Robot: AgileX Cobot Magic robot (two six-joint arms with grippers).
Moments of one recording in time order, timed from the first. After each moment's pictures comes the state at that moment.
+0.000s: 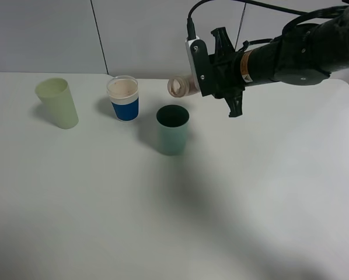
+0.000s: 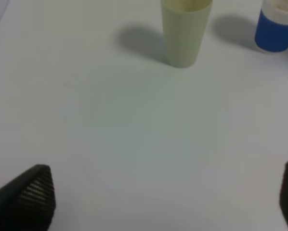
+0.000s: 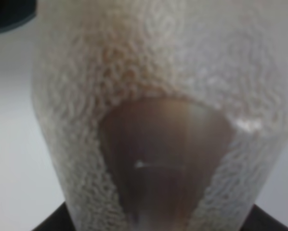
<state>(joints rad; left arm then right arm) 0.04 -0.01 -0.51 -0.02 1.05 0.02 0.45 1.79 -1.02 -0.99 -0.13 -0.63</state>
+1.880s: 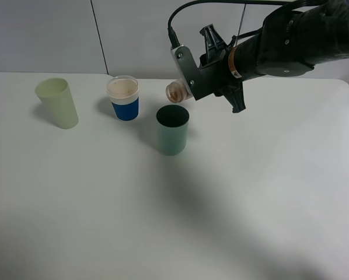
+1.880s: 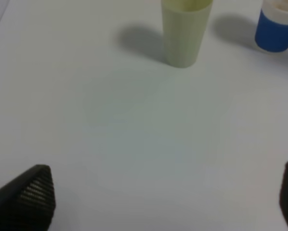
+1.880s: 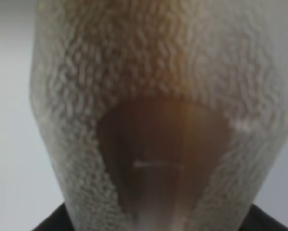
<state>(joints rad) 0.04 -0.01 -0.51 -0.02 1.05 0.02 0.55 1.78 -1.09 -1.02 0.13 -0.69</state>
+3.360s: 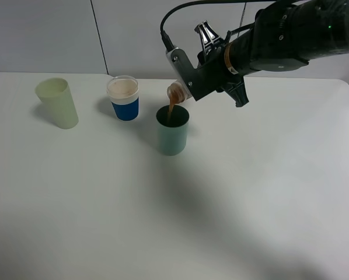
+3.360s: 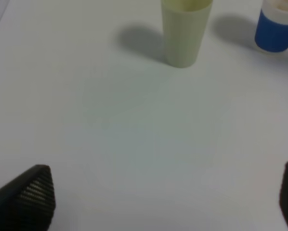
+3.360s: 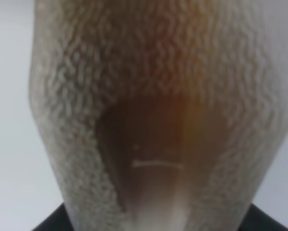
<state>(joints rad) 0.04 -0.01 -0.51 -0.02 1.05 0.02 0.58 1.78 -1.12 -1.06 0.22 -0.74</state>
